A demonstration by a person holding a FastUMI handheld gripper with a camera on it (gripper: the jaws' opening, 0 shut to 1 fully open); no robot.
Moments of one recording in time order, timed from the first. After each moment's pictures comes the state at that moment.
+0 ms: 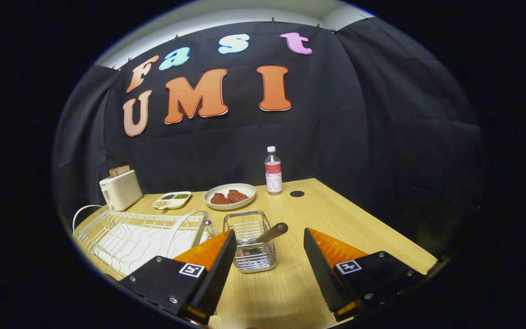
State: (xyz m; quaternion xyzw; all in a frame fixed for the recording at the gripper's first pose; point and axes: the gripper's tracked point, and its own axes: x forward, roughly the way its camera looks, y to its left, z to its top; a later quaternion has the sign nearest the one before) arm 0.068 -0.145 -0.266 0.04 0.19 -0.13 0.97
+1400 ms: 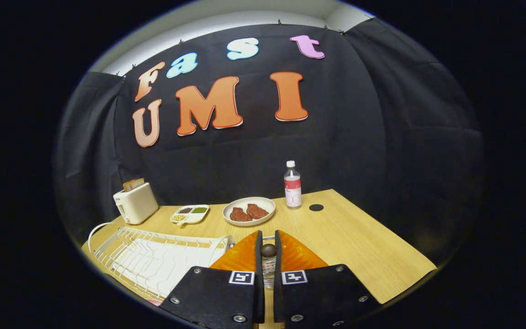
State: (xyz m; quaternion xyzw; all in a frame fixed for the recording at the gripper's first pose) arm 0.098 -0.111 -0.198 0.05 0.16 -0.09 0.98
